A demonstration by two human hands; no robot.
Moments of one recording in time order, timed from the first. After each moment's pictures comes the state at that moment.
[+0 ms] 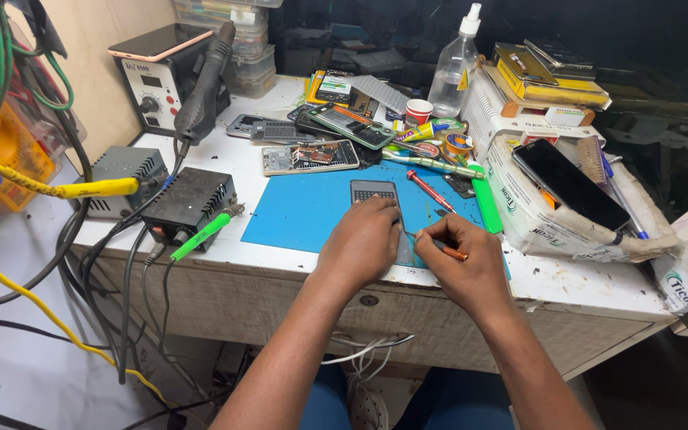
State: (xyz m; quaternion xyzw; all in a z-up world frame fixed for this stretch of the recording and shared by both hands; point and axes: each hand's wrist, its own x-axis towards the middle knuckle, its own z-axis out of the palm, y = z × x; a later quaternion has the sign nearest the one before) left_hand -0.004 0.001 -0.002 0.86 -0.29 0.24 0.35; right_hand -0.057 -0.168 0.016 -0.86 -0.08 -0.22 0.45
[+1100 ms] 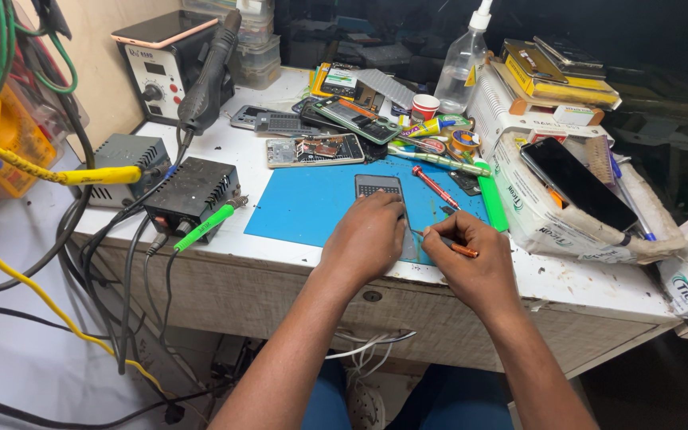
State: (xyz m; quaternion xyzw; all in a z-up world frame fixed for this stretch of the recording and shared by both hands) left_hand -0.004 0.001 -0.004 0.86 -0.29 0.25 0.35; right_hand -0.056 -0.170 0.014 -0.86 -0.08 -0.22 0.45
